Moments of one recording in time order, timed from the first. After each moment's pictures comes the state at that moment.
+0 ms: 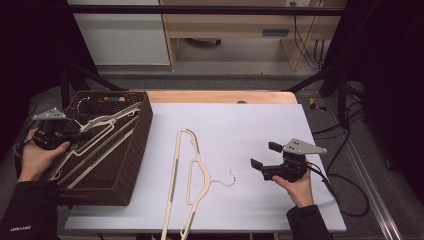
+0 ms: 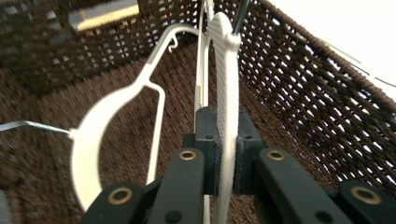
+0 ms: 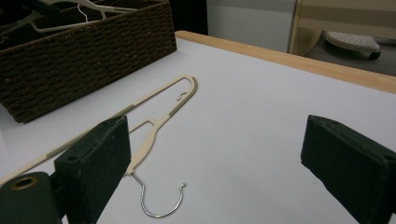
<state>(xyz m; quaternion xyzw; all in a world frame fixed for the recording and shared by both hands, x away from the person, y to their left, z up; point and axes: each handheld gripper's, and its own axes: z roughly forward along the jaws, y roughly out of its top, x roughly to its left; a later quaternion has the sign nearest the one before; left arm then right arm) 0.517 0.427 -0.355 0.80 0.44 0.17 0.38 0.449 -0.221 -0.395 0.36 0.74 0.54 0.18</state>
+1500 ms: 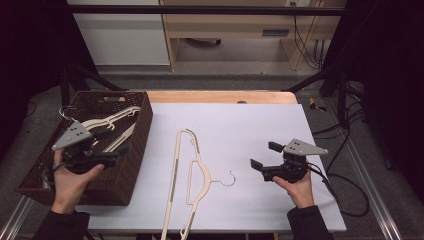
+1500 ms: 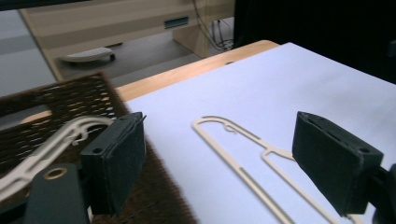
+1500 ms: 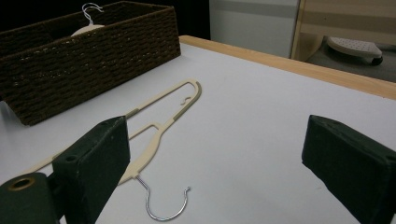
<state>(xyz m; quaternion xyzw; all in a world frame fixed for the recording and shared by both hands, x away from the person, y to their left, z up) 0.433 0.296 -0.322 0.75 0.36 0.25 0.50 0.446 -0.220 -0.392 0.35 0.74 0.55 0.19</state>
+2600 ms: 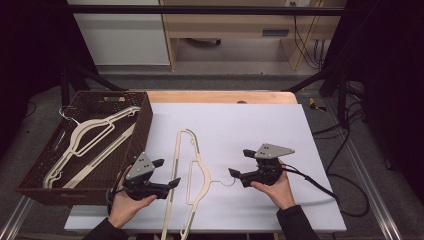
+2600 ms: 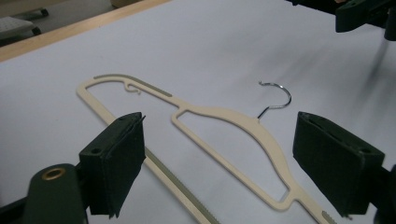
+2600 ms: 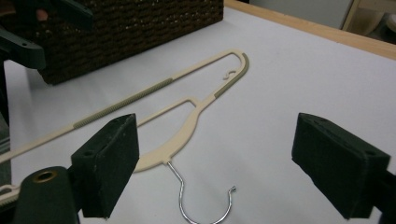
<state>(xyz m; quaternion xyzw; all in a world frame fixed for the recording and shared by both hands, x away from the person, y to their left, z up) 0.418 0.199 -0.410 0.81 0.30 0.17 0.46 0.457 -0.166 -0.418 0.29 0.79 0.51 0.14</state>
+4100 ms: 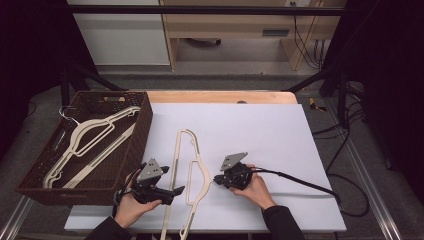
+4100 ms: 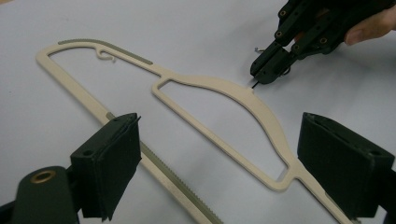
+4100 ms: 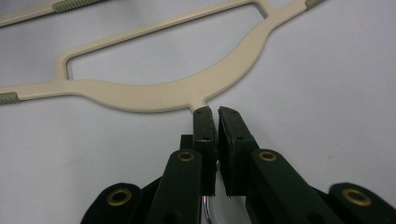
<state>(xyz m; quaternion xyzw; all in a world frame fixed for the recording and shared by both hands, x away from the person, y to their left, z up) 0.423 0.189 -0.433 0.84 0.30 0.13 0.44 0.479 -0.101 -0.477 0.20 0.90 0.37 0.07</state>
